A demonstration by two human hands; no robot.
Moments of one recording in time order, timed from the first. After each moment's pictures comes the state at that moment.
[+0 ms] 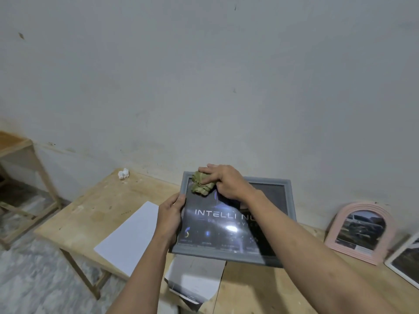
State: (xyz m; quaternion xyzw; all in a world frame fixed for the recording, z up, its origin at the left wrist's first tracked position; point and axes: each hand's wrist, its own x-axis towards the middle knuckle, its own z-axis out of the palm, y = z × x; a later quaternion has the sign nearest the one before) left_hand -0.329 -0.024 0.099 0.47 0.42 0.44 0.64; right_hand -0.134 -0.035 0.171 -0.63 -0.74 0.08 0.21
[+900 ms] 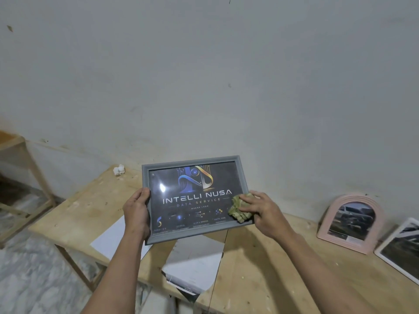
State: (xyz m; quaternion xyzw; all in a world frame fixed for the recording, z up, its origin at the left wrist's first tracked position) left_hand -0.374 0.002 0.090 0.31 0.46 0.56 0.61; right_hand -0.076 -0.150 0.089 -0.70 -0.66 -0.01 0.26
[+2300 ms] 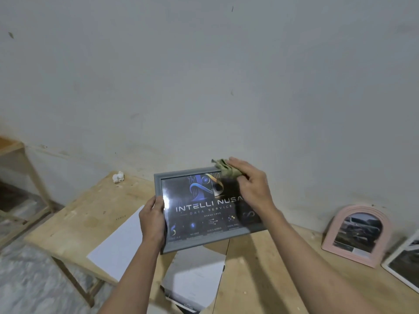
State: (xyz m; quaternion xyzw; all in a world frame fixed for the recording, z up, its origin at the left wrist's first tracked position) left_hand -0.340 0.005 0.080 0.41 0.50 0.52 0.56; right_hand -0.113 -0.075 0.174 -0.65 -0.55 0.09 0.52
